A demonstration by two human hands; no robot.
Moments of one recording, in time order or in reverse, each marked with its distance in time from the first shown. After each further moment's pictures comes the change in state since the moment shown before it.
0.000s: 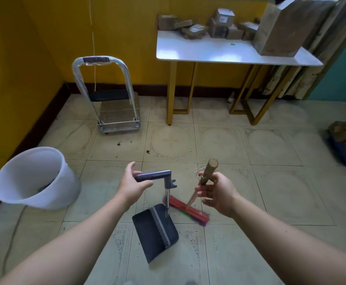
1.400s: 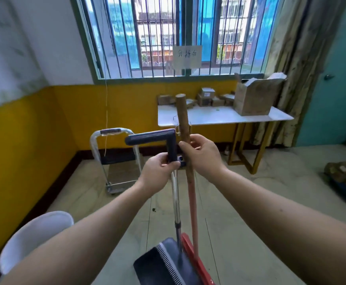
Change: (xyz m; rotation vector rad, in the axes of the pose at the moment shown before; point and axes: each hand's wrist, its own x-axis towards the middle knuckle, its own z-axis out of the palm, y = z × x) left_hand -0.090 0.203 -0.031 -0.011 -0.114 0.641; right_hand -0.136 -0.143 0.099 -0.491 0.129 -1.120
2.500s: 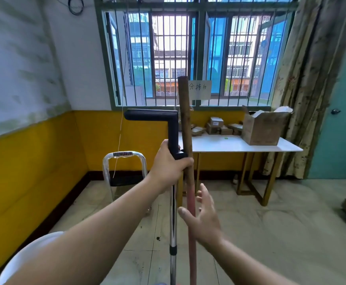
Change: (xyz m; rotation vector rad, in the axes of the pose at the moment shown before) left_hand 0.003 0.076 -0.024 -0.039 0.183 0.144; right_hand -0.078 0.028 0.038 -0.090 -0.073 0.127
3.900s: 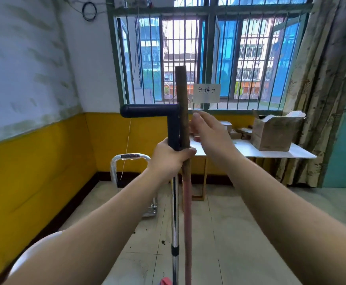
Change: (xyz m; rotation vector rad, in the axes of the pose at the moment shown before) left_hand 0.011 0.028 -0.007 -0.040 0.063 -0.049; right_hand 0.069 -0.163 -0.072 0.108 0.043 -0.366
